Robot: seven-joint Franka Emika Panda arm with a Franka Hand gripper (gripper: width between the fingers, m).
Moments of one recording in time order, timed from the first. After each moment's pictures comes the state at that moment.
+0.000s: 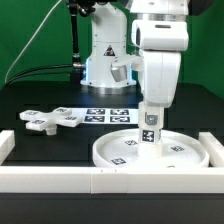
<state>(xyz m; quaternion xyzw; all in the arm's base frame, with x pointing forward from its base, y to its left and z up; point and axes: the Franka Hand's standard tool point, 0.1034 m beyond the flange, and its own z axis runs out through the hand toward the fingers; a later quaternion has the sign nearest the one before) 0.565 0.036 0.070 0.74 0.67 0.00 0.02</state>
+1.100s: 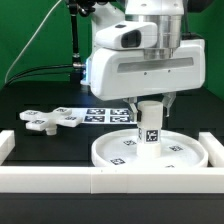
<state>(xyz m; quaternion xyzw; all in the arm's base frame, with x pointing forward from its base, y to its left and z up) 0.562 0.038 0.069 0.99 0.15 0.00 -0.01</state>
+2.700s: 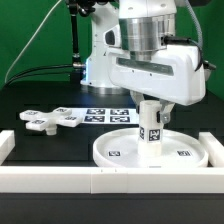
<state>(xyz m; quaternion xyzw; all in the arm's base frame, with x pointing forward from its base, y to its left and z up) 0.558 0.041 0.069 0.84 -0.54 -0.04 -0.04</state>
